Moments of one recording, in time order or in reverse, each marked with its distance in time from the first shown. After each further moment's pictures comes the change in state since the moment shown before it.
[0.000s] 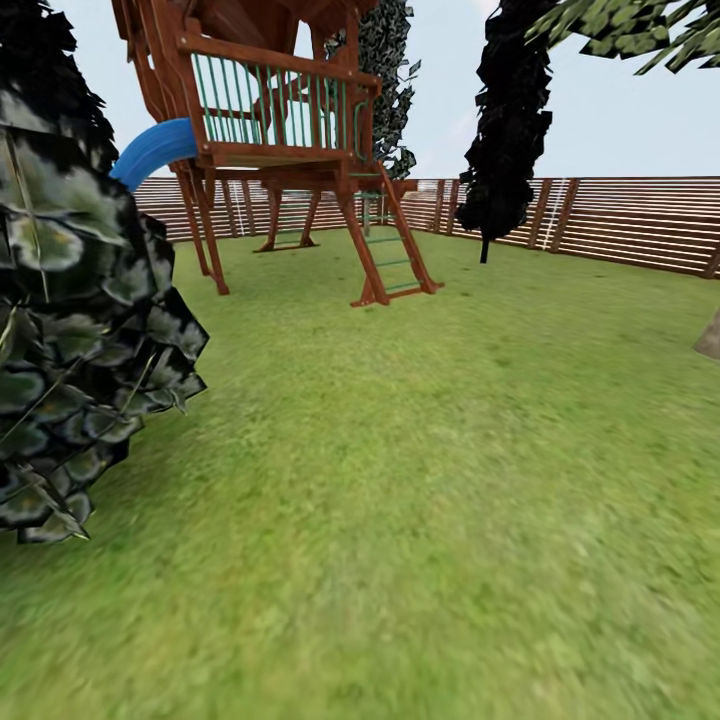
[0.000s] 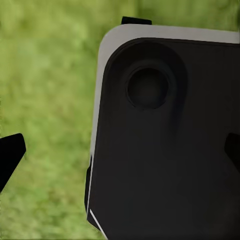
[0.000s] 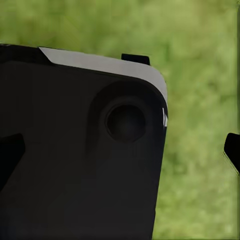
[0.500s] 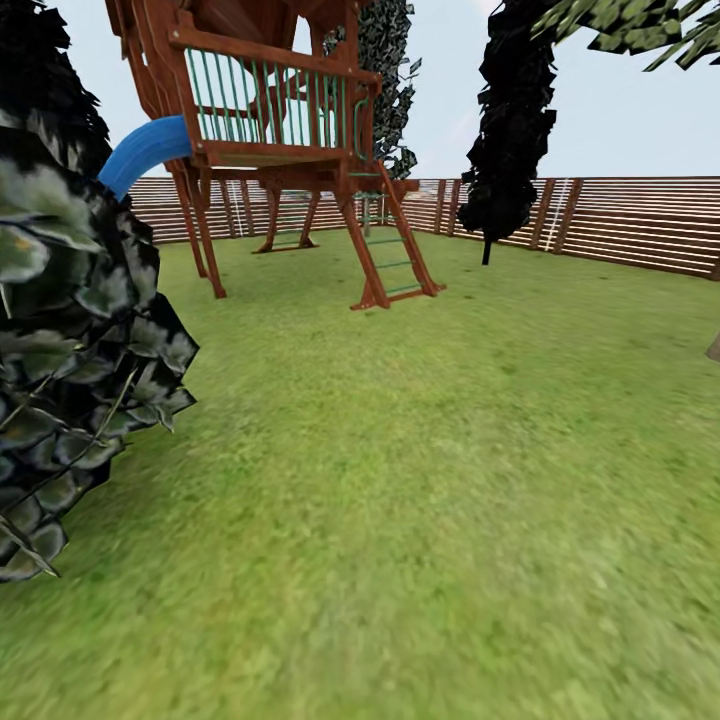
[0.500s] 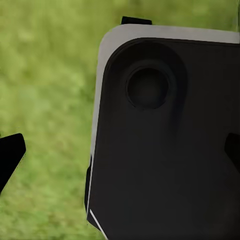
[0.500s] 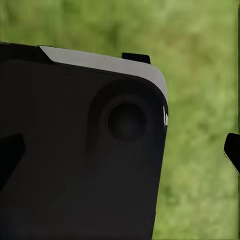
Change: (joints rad) left arm 0.000 0.000 0.000 0.000 0.000 0.000 0.000; right arm 0.000 0.000 0.001 0.002 0.000 0.001 0.000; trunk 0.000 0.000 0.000
